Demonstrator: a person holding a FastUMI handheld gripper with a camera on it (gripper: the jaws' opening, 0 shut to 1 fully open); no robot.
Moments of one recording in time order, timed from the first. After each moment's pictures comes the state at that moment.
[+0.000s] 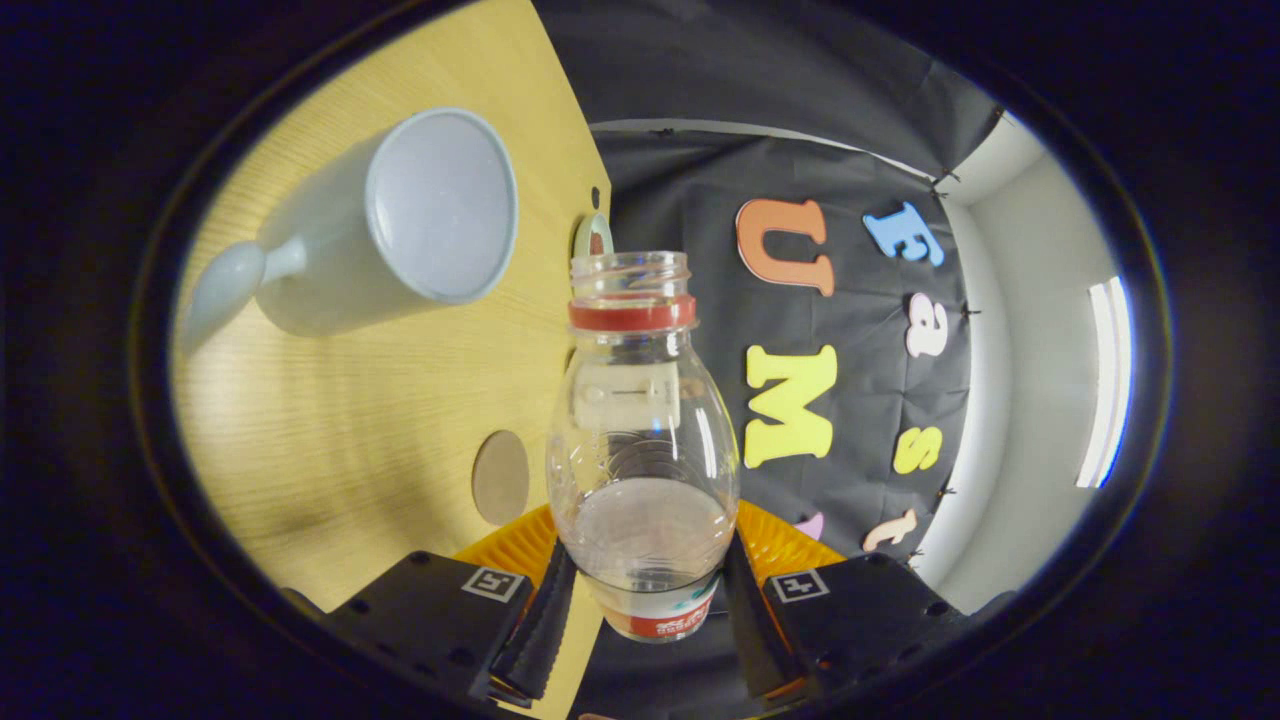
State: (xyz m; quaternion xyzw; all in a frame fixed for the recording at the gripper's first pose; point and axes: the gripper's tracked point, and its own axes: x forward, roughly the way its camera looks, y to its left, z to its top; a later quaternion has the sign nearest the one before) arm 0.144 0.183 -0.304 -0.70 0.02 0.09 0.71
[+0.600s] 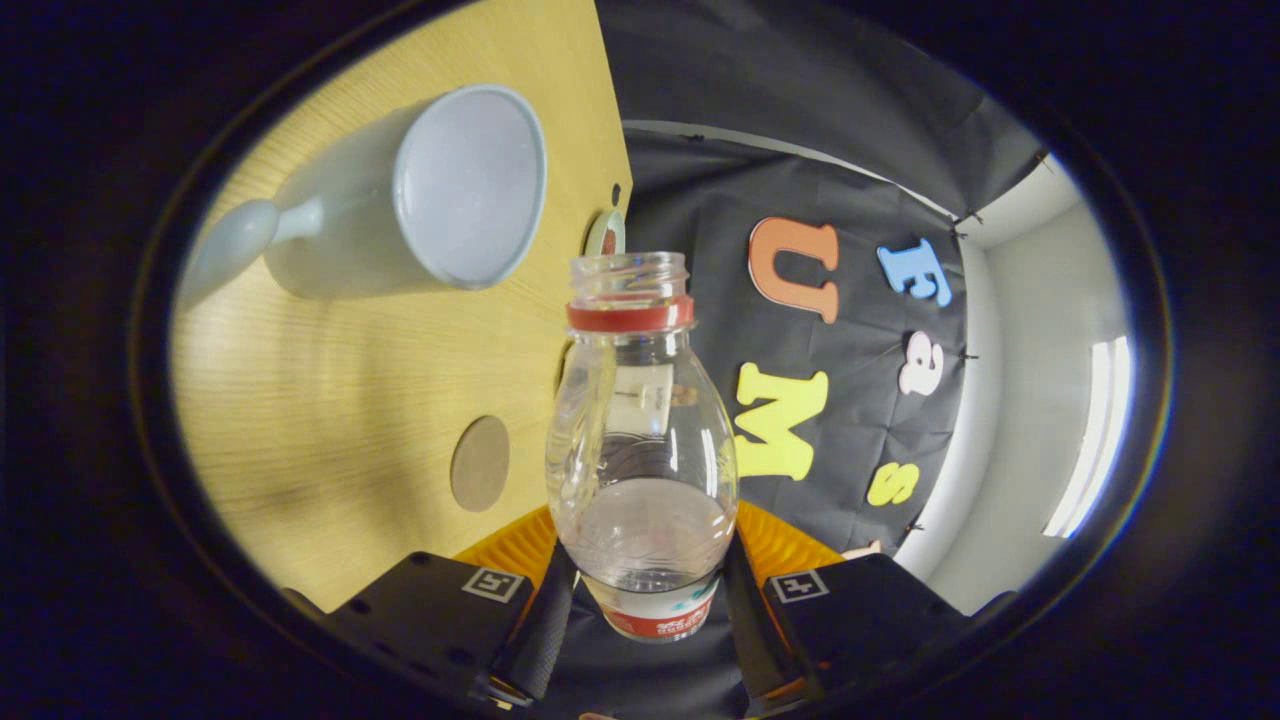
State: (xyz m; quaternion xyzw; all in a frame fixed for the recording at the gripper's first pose) arm 0.142 0.188 -0.296 -0.75 0.00 0.09 0.66
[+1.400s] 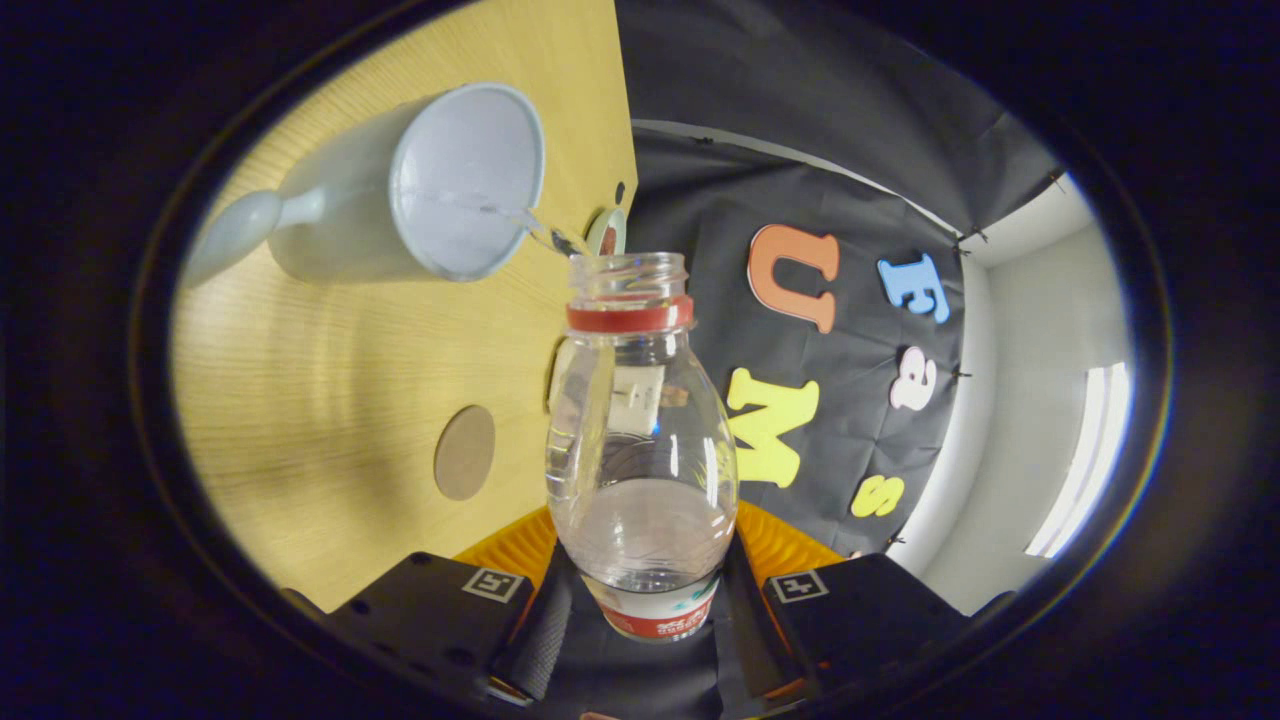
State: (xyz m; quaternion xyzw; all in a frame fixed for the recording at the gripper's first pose) arm 0.140 0.191 -0.284 -0.77 -0.01 0.08 0.64
